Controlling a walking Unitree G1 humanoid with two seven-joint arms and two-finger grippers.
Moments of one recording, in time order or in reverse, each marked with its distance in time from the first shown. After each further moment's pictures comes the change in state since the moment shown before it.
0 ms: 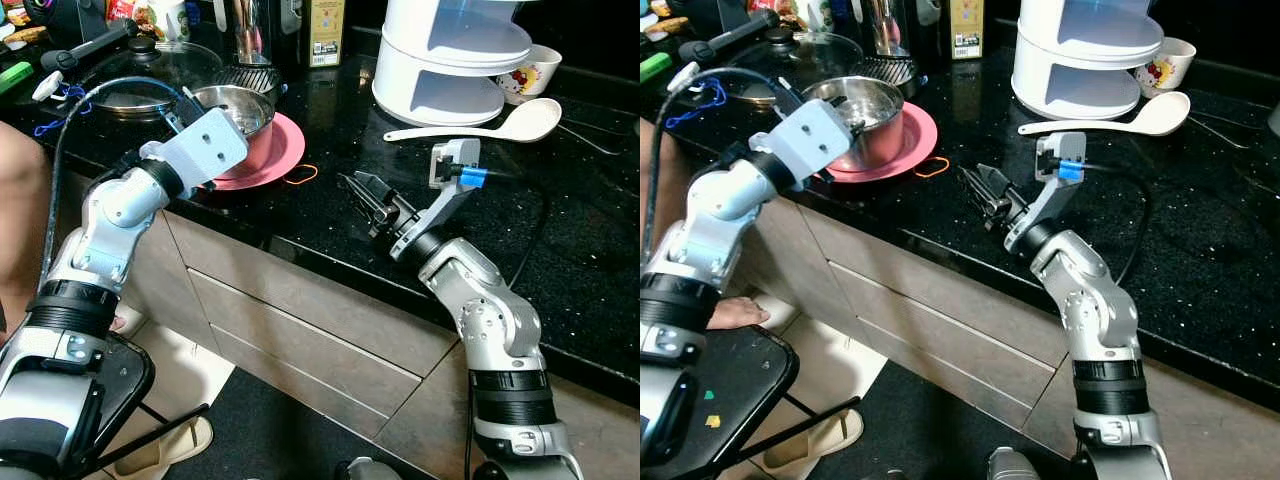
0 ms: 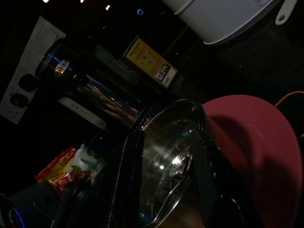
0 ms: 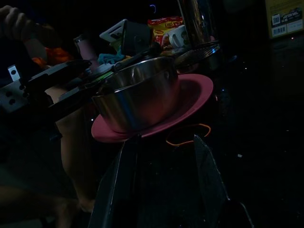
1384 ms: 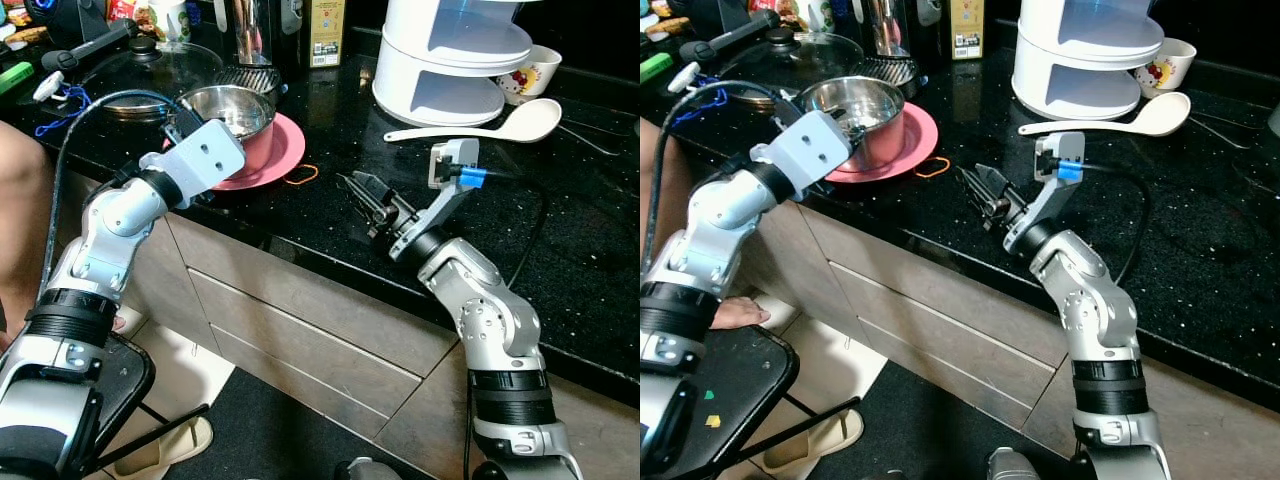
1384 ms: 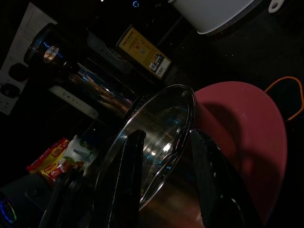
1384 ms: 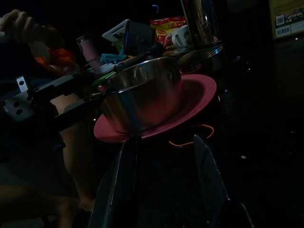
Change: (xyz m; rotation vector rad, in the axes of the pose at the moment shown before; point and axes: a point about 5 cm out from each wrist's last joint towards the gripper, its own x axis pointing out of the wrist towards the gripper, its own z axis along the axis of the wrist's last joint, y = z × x) left arm -0.006 -0.007 -0.008 -0.020 0.028 -0.018; right arm 0.000 0.000 0.000 -0.001 0.000 0.008
